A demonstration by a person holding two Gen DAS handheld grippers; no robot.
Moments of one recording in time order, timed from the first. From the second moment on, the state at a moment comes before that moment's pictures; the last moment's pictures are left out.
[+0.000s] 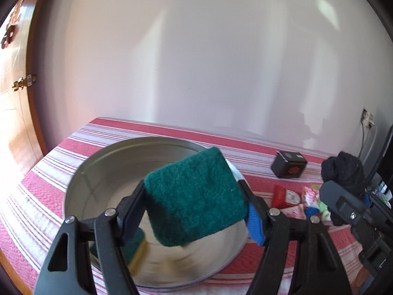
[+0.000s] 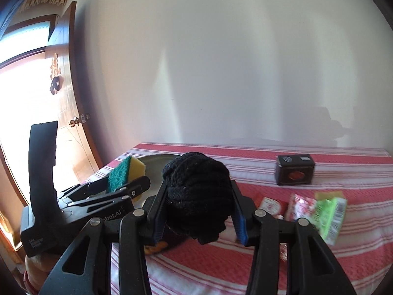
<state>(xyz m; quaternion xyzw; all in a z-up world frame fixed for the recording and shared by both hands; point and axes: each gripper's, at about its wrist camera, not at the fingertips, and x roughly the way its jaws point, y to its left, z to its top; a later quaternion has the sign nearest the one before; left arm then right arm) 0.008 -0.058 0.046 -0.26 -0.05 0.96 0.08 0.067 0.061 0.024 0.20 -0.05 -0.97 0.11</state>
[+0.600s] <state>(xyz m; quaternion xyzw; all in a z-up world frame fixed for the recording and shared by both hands) -0.055 -0.124 0.046 -0.28 -0.03 0.96 -0.02 -0.037 -0.008 0.019 0.24 -0.07 -0.96 0.11</state>
